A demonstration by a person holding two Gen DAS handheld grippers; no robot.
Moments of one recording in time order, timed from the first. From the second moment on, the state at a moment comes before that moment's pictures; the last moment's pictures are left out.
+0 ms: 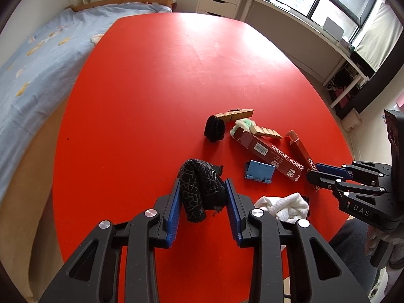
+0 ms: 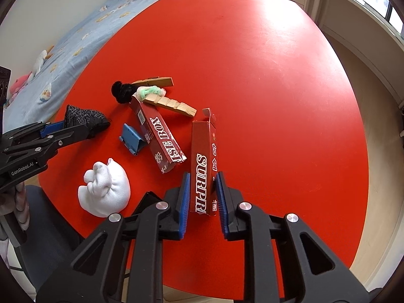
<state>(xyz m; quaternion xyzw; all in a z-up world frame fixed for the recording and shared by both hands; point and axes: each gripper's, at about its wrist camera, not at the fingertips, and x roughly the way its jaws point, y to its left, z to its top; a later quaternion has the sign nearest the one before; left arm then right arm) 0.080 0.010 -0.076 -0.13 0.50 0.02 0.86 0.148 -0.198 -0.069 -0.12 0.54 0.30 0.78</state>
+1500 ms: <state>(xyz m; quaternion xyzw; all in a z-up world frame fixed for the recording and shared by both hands) -0.059 -0.051 -0.021 -0.08 0.45 -0.06 0.89 -0.004 -0.258 0.008 -0.11 0.48 0.39 0.78</state>
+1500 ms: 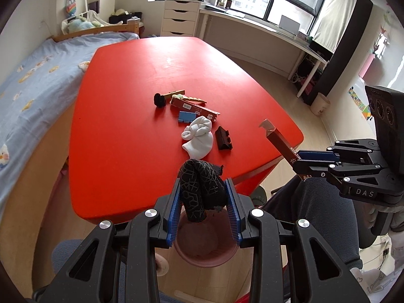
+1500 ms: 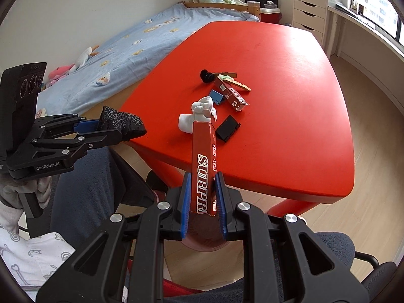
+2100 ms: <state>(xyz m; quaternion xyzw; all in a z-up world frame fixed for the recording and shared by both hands) -0.079 -0.073 -0.053 -0.08 0.50 -0.10 0.86 -0.032 -0.262 -0.035 -0.11 0.53 0.40 0.74</state>
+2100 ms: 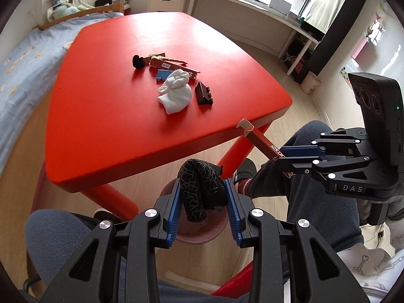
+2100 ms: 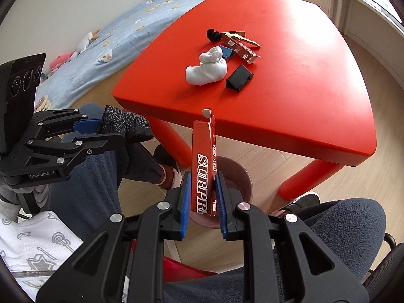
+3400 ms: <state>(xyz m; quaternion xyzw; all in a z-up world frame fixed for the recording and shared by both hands) -0.077 -0.050 -0.057 -0.11 0.49 -0.06 0.86 -0.017 -0.269 -0.044 -0.09 0.54 0.37 0.75</state>
